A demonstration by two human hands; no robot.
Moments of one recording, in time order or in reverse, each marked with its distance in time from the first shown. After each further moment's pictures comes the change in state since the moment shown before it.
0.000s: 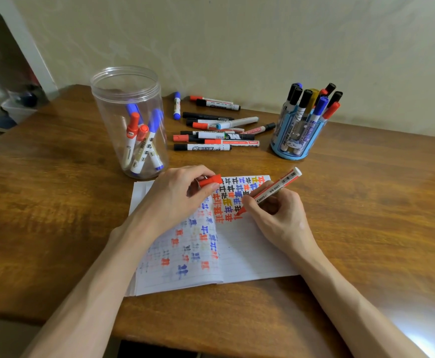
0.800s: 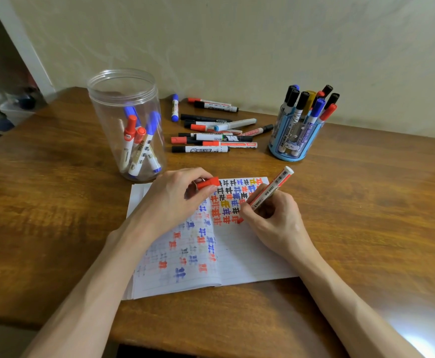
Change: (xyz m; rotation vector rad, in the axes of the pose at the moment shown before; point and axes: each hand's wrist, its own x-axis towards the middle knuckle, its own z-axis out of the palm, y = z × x) left_hand 0.000 0.000 0.001 -0.007 0.006 0.003; right_hand -0.002 -0.002 0.000 -0.076 -0.044 -0.019
